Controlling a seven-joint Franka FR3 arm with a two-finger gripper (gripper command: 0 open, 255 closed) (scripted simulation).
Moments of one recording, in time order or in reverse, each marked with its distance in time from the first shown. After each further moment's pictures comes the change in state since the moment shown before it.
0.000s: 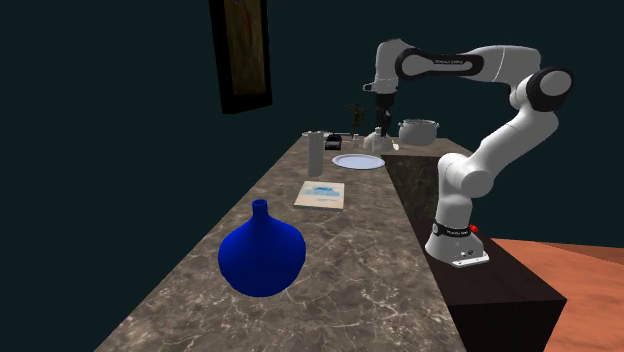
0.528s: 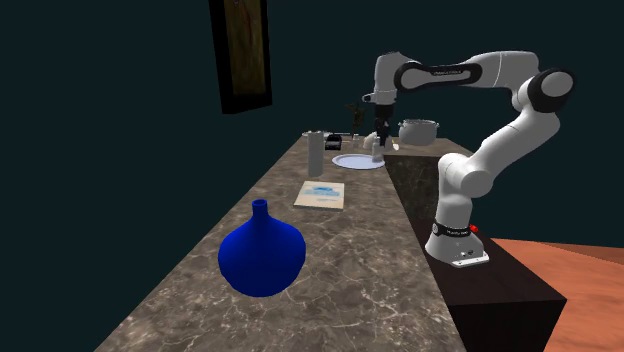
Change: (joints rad) arm -0.010 -0.025 -0.025 -0.116 -0.024 0.091 0.015
